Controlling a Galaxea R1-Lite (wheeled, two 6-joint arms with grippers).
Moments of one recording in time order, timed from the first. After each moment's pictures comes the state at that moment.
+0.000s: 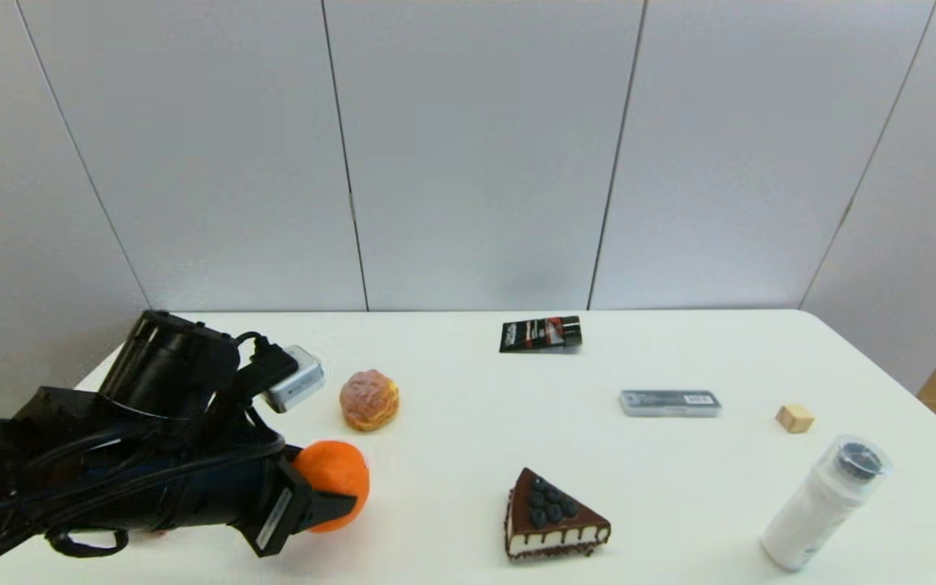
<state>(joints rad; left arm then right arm) -0.50 1.53 -0.66 -0.03 -0.19 0.13 0.00 0.00 -0.01 0.01 0.00 0.01</state>
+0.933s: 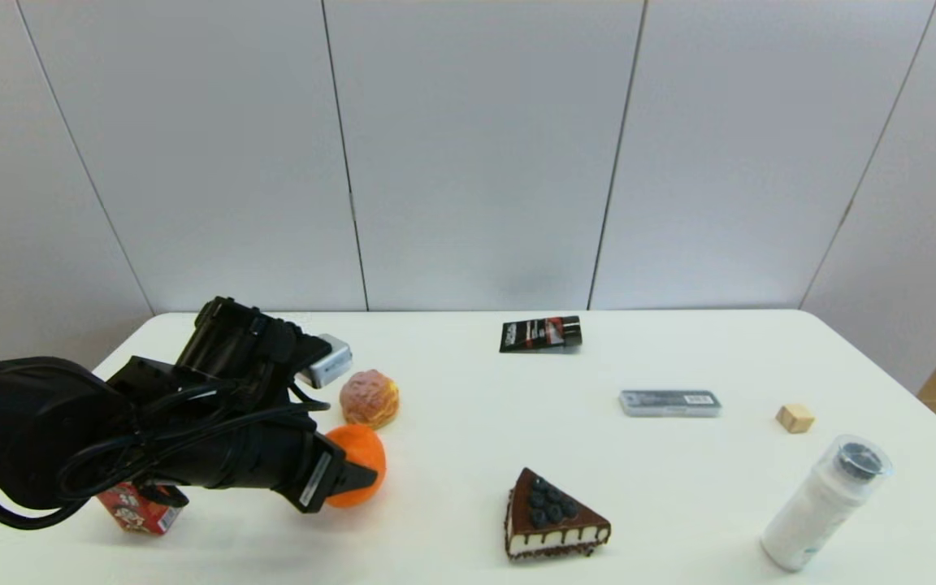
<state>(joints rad) -0.48 1.69 -0.77 -0.03 -0.18 0.09 0.00 0.00 -0.01 0.01 0.00 0.01</state>
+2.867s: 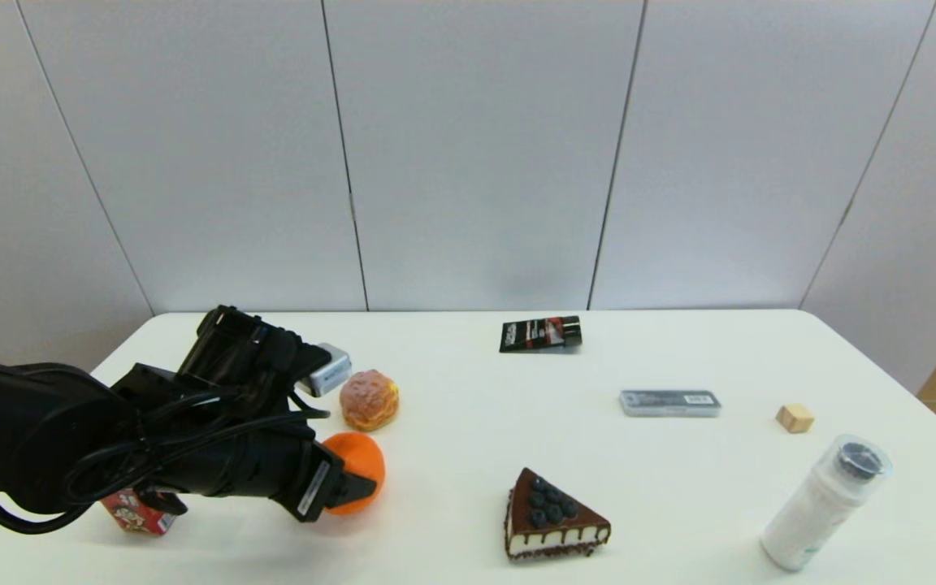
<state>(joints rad) -0.48 1.70 -0.75 -0.02 -0.18 0.09 0.00 0.00 -0.01 0.01 0.00 0.01</state>
